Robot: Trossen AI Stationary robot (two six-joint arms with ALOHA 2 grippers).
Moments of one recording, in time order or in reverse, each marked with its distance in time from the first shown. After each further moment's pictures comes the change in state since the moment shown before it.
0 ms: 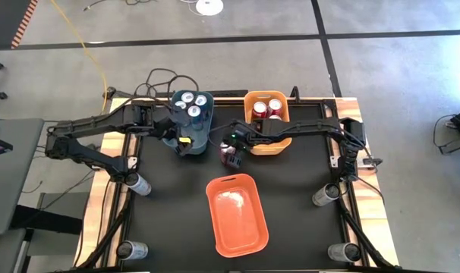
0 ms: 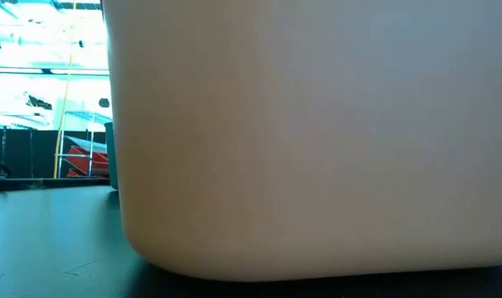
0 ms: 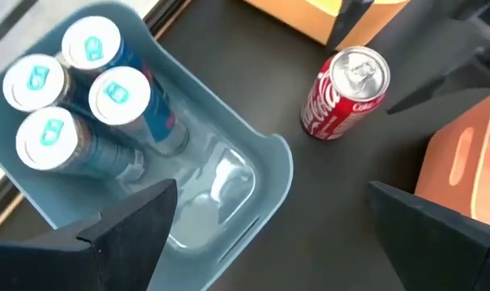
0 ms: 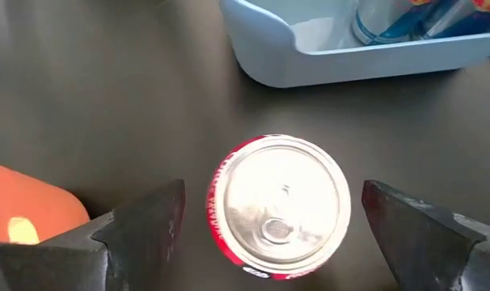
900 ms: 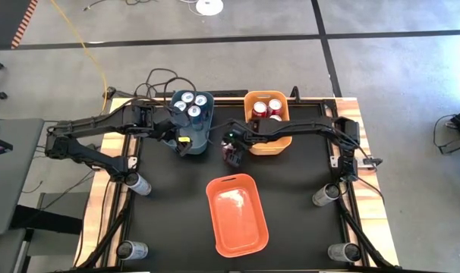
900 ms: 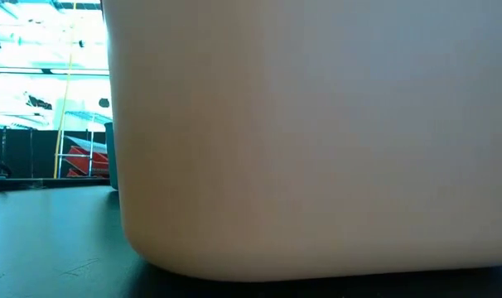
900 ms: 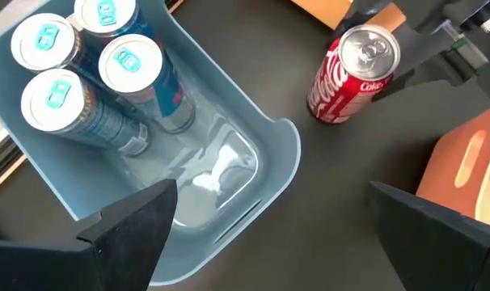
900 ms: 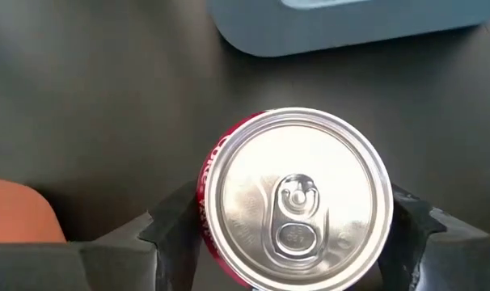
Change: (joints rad) left arm -0.014 -0.002 -0.007 -0.047 -0.022 -0.113; right arm -0.036 0.055 -0.001 -0.011 -0.013 0.027
